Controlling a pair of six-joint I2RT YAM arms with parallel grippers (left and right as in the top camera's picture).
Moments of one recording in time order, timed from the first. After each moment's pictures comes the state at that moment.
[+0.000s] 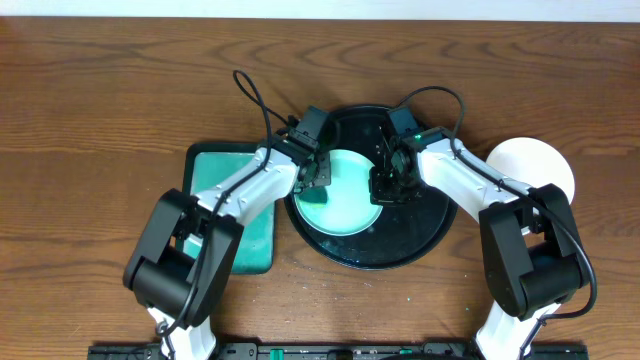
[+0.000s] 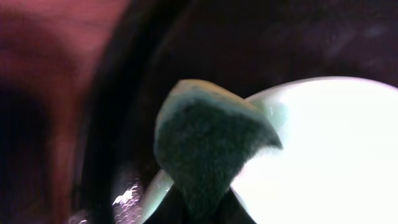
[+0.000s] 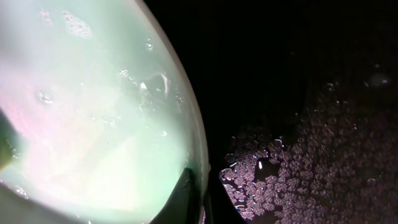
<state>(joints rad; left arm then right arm) -0.51 1.91 1.19 -0.49 0.00 -0.54 0.40 1.92 1.20 -0.78 -0.21 0.41</state>
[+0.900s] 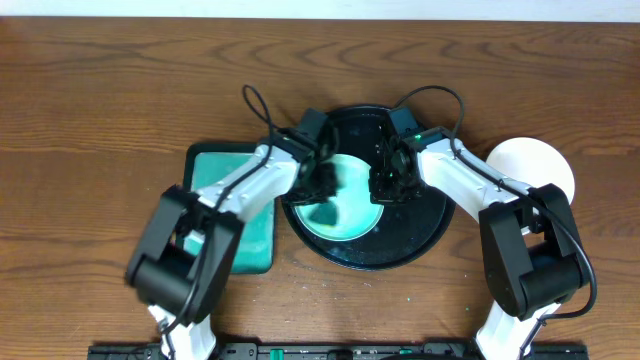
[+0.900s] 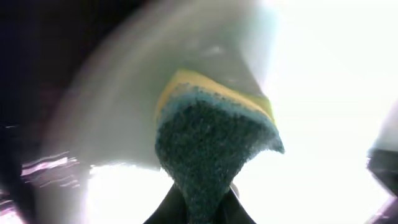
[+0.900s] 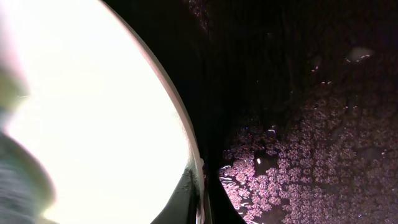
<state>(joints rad) -0.50 1.90 1.20 -0.68 0.21 -0.59 0.40 1.92 1.20 -0.78 -0.20 0.40</state>
